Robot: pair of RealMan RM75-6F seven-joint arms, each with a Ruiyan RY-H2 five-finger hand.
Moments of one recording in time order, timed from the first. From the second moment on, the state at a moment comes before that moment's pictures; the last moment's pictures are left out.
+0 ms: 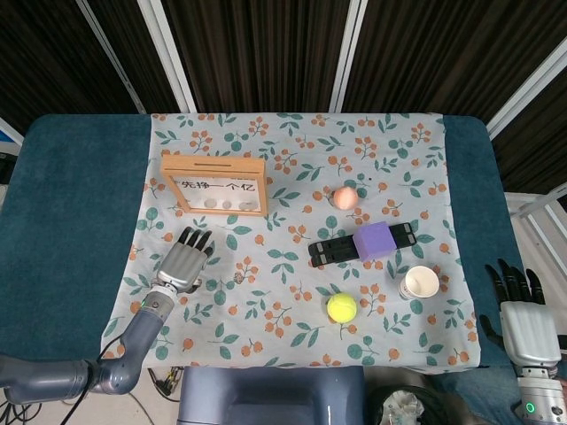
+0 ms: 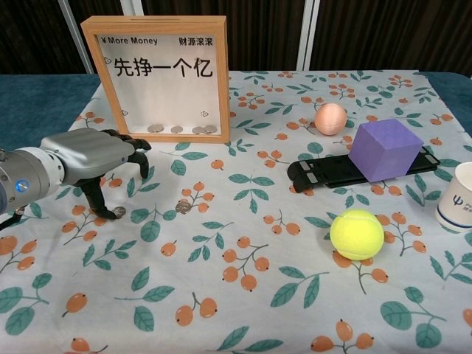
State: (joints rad) left arm -0.79 -1.60 -0.04 -1.54 0.79 1.03 0.87; right arm 0.04 -1.16 0.06 -1.68 -1.43 1.50 -0.31
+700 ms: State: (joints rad) left arm -0.80 -1.62 -0.01 -1.53 0.81 1.04 0.88; right arm 0.04 -1.16 0.06 -1.68 -1.42 1.49 -0.31
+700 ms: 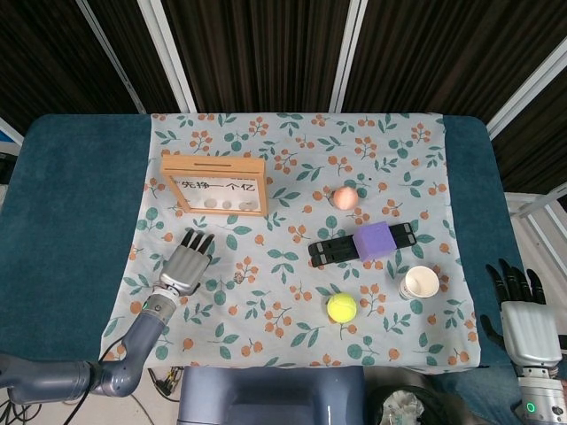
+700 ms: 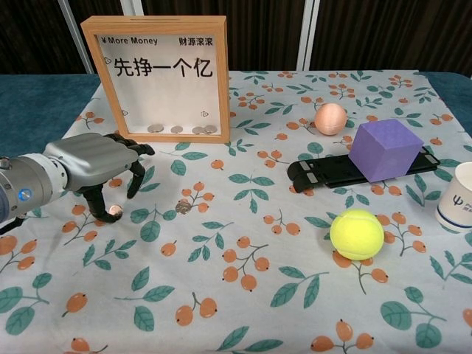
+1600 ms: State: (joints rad) left arm -0.80 -1.62 0.01 -1.52 0.81 1.03 0.91; right arm 0.04 -1.15 0.06 -1.70 -1.40 1.47 -0.31
